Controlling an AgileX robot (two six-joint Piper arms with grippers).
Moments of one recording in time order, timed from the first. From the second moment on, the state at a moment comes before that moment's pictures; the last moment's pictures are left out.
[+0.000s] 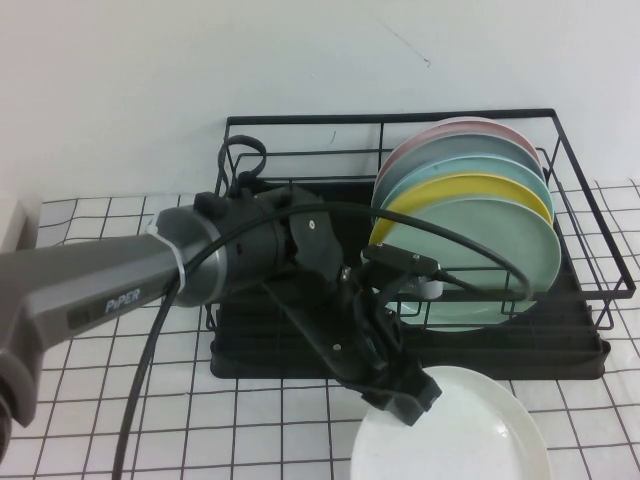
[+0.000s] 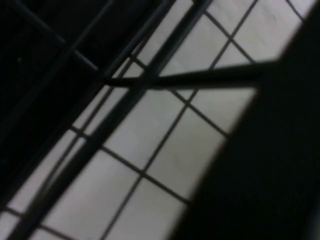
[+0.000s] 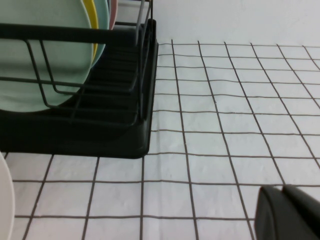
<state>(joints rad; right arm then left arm) -0.05 -0.02 0.02 0.10 0.41 -0.16 -0.68 1.92 -1.37 -0.60 0.93 0.44</state>
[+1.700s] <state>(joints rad) -0.05 -0.02 0.02 0.10 0.41 -0.16 -0.83 0.93 -0.71 -0.48 0.37 0.56</state>
